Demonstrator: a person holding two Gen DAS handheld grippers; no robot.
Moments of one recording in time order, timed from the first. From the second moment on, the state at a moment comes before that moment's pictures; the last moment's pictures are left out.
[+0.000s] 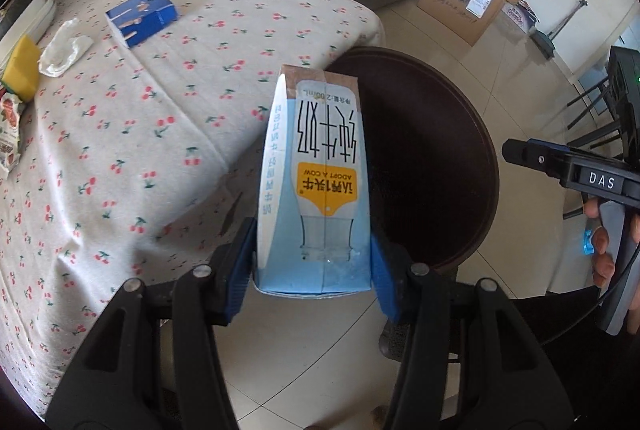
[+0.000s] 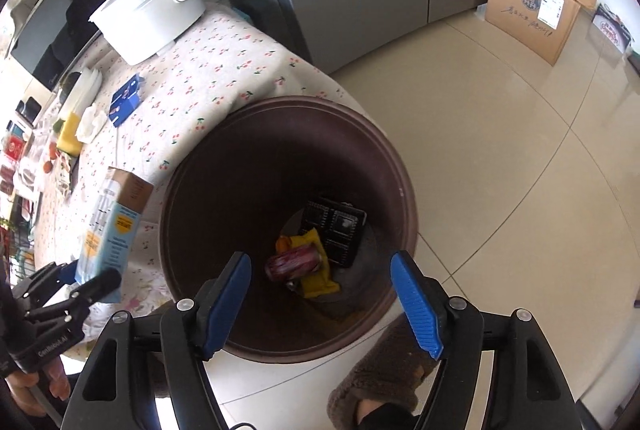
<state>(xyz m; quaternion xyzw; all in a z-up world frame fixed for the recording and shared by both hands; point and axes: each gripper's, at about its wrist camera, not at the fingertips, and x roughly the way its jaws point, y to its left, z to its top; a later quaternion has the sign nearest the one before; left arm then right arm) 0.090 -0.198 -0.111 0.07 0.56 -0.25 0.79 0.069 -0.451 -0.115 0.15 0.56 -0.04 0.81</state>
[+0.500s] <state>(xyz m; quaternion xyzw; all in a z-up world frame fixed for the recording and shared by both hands) 0.106 -0.205 -0.110 0.05 0.54 -0.26 0.80 0.061 -0.475 -0.114 0.17 0.56 -0.06 0.81</state>
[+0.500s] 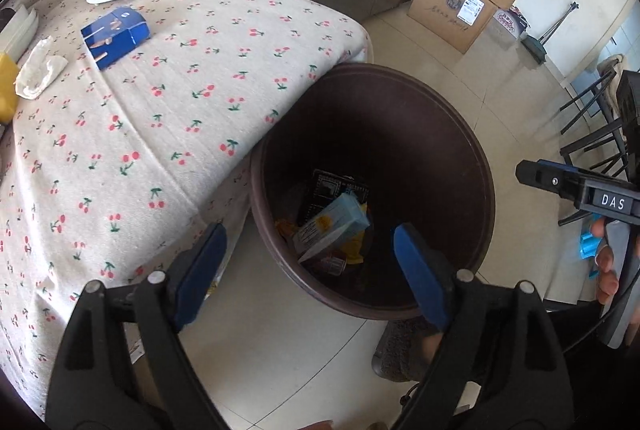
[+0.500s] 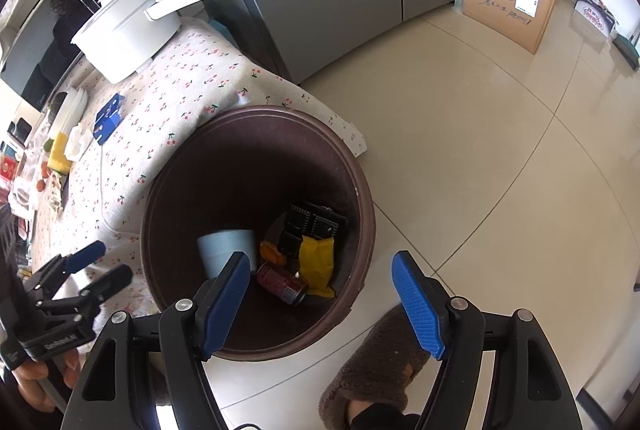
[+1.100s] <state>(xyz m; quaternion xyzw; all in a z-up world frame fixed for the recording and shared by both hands) 0.115 -0.114 -0.084 0.00 0.52 -0.19 0.83 0.093 -0.417 -0.087 0.15 0.54 -0.02 0.83</state>
